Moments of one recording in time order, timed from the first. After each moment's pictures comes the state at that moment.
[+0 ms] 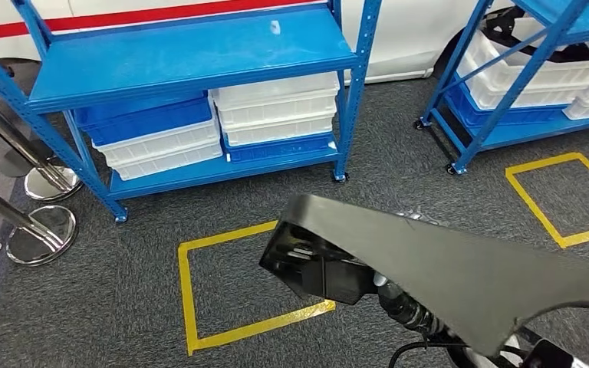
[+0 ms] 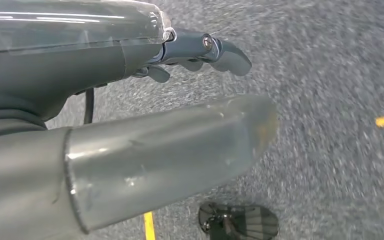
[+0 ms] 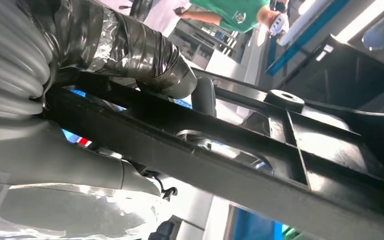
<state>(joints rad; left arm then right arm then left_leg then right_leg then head) -0.04 0.08 0.24 -0.18 -0.12 0.22 -0.03 -0.19 -0.18 0.41 -2.12 -0.24 0.22 -0.54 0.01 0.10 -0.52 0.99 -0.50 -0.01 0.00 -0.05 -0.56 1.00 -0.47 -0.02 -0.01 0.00</state>
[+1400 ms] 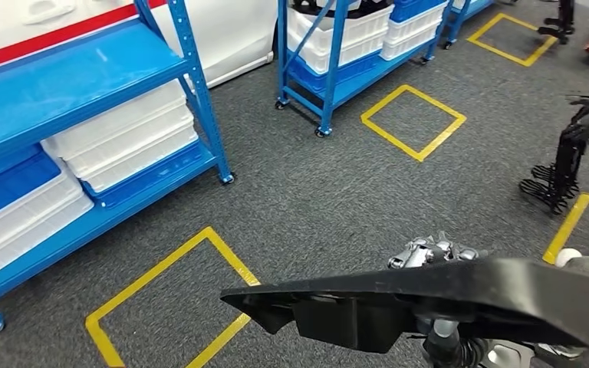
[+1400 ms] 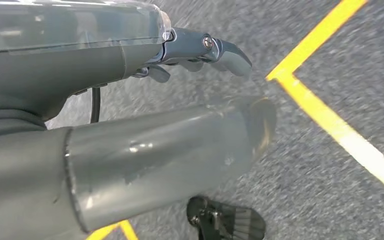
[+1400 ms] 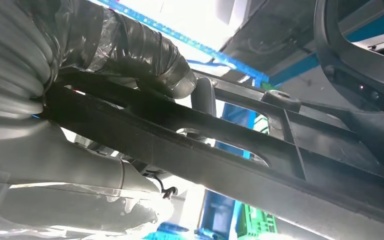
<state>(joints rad) -0.03 0.08 0.26 -0.18 -0.10 0.24 -0.08 -0.07 -0.08 0.35 -2.18 -0.39 0.37 -0.63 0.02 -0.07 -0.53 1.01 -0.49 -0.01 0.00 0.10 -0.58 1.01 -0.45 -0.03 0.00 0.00</state>
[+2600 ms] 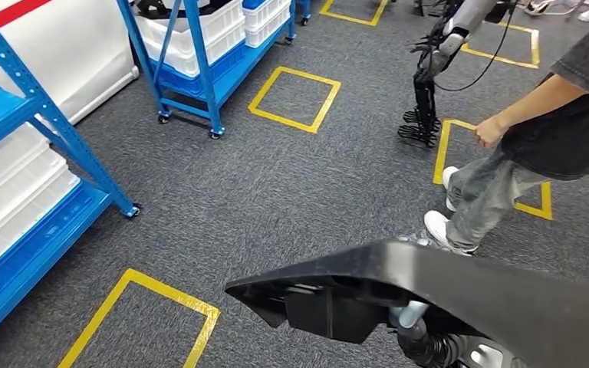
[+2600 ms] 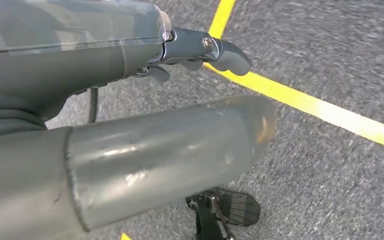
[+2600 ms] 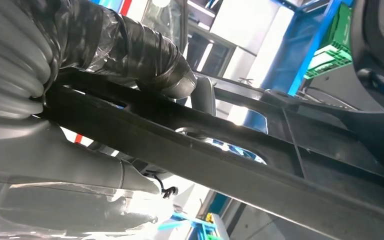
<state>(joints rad) -0.03 0.09 0.34 -0.18 -0.11 0.13 -0.09 -0.07 -0.06 0.38 -2.17 -0.29 0.32 -0.60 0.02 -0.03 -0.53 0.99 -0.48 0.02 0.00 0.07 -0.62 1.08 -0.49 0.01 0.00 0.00</state>
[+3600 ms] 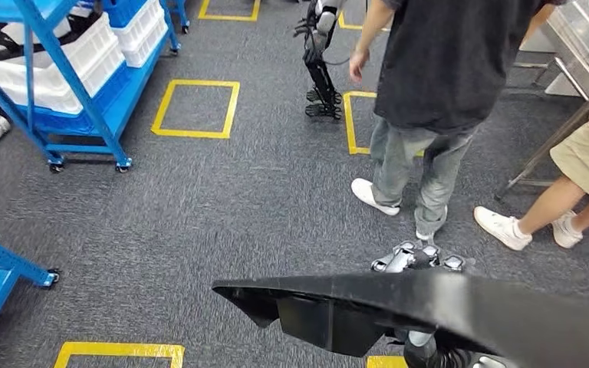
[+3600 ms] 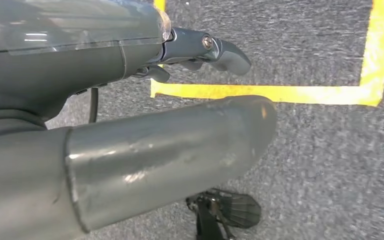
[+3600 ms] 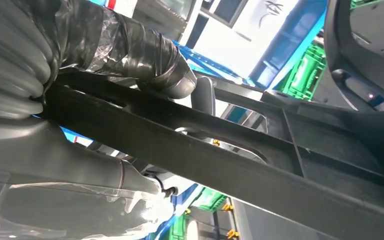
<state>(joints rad) -0.04 0.08 0.36 -0.19 -0.14 0.15 -0.08 -0.06 -0.05 0.42 -2.22 -0.29 0.27 -0.61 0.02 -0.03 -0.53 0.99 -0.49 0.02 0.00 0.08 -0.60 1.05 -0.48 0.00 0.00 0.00</state>
